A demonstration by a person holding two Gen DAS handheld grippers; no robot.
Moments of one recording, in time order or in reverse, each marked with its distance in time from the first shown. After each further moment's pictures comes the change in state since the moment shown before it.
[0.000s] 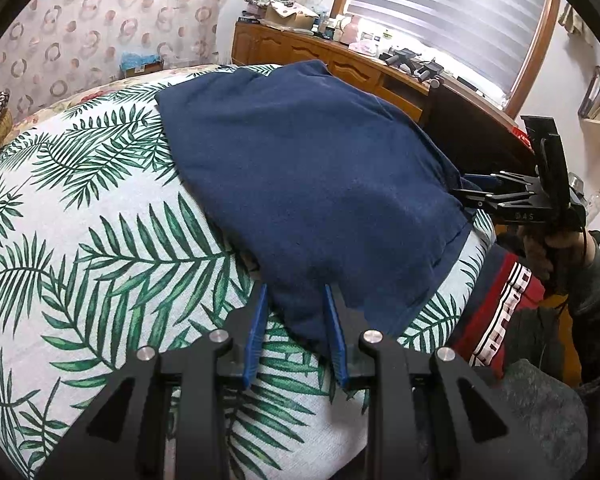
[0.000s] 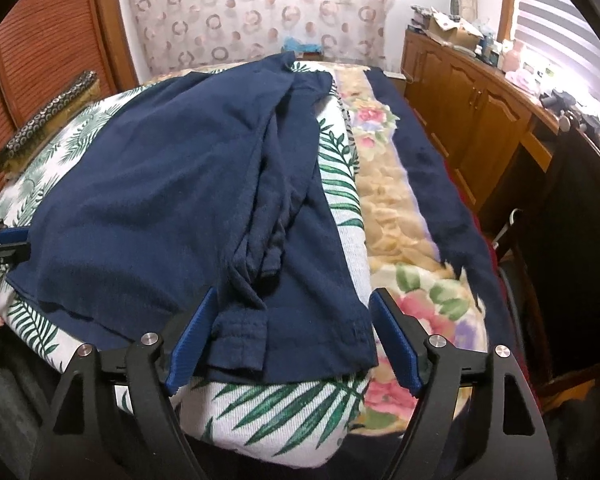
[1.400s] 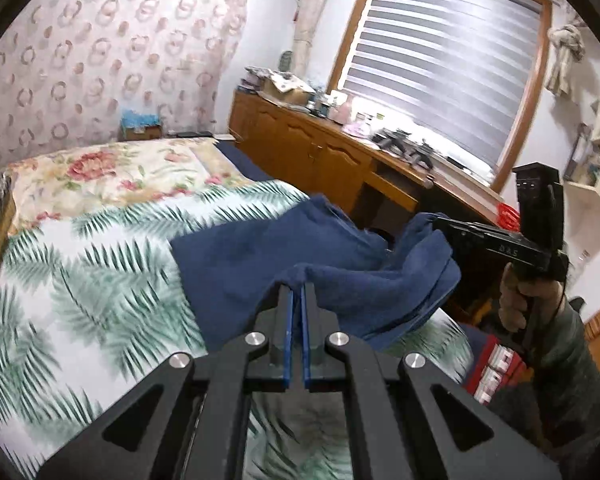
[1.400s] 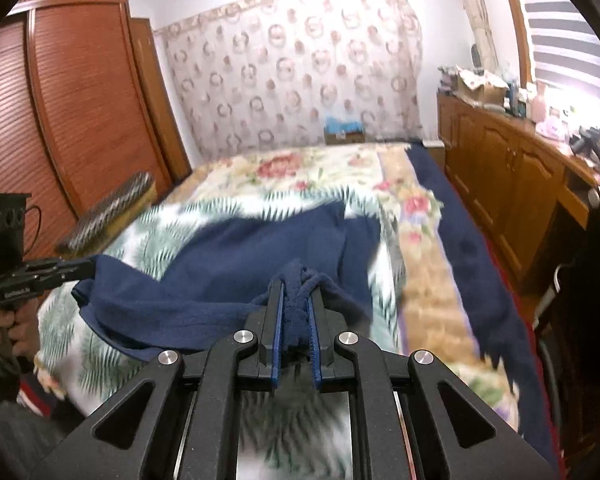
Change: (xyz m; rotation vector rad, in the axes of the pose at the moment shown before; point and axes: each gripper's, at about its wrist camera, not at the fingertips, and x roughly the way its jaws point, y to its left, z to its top) left arm -0.042 0.039 0.113 -0.032 -0.269 -0.051; right arm -0.052 0.003 0.098 0.026 -0.296 0.203
